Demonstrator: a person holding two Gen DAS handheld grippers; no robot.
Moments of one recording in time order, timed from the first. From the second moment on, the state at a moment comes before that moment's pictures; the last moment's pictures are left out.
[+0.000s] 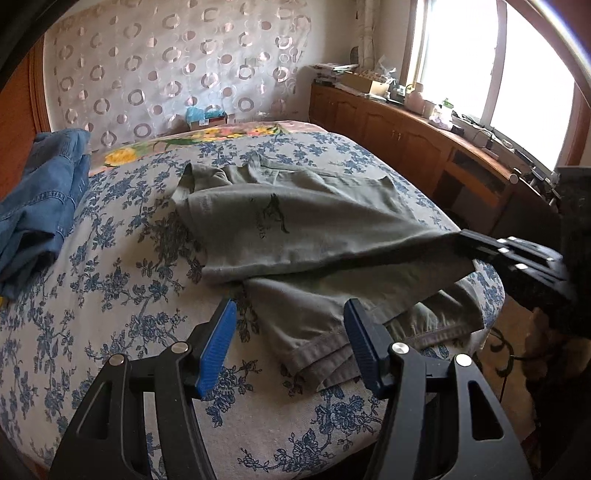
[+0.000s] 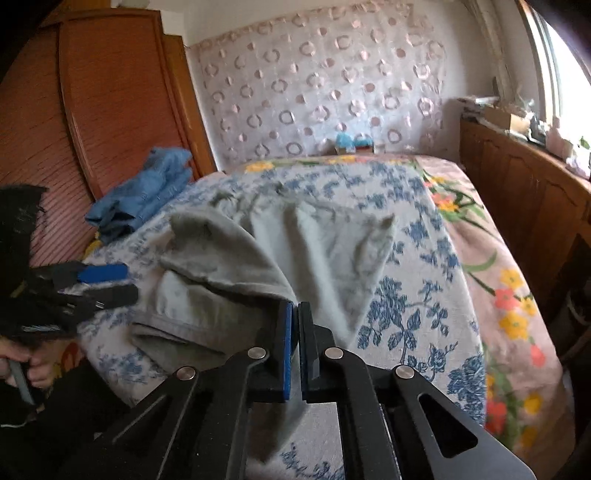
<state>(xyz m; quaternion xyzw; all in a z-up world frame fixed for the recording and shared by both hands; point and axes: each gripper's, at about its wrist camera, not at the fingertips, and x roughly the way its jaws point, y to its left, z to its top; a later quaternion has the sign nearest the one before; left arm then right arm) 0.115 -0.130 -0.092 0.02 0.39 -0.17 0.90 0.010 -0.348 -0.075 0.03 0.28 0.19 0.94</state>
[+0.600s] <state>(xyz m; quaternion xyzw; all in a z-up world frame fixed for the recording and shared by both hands) 0.115 -0.139 -0.103 0.04 0.40 -0.17 0.90 -0.039 -0.355 -0.092 0.04 0.32 0.17 0.93</state>
